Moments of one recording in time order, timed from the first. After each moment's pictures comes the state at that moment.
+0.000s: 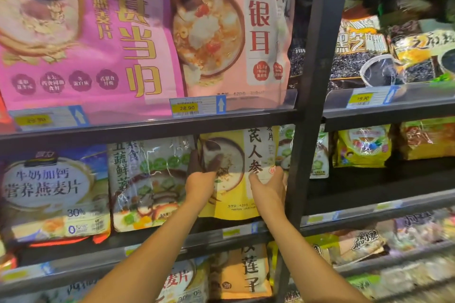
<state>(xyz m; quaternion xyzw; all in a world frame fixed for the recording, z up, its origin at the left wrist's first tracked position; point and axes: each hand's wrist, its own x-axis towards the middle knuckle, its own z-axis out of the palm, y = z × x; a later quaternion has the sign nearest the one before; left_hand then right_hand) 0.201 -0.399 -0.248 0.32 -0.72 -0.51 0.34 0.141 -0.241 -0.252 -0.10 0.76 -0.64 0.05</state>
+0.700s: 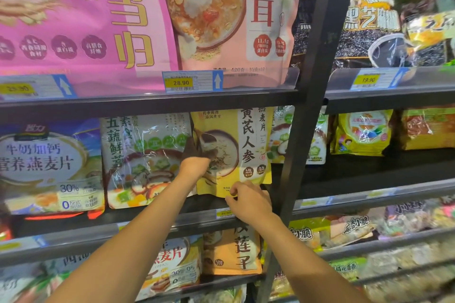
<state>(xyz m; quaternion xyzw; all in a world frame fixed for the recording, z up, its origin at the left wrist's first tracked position) 0.191 -0.416 -0.259 0.35 -0.72 -0.52 0.28 0.154 -0.244 -0.303 -0.34 0.92 -0.19 0.08</state>
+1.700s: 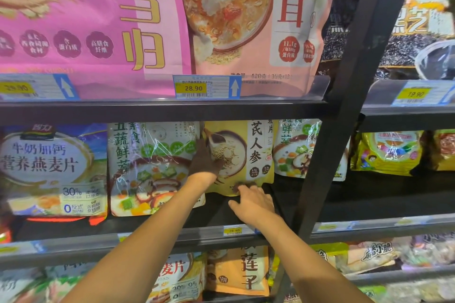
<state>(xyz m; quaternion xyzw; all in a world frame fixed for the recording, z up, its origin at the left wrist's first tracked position) 0.169 -0.439 -0.267 0.34 -0.82 -0.38 0.26 0.110 -0.291 -0.317 -0.36 0.92 -0.12 0.11</state>
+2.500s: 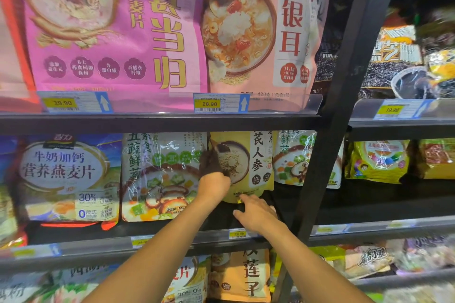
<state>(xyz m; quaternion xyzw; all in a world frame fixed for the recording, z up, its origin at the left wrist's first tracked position) 0.205 -0.391 -0.235 0.39 -0.87 -0.28 0.09 0.122 -0.281 -0.310 -0.36 0.92 -0.11 0.14</state>
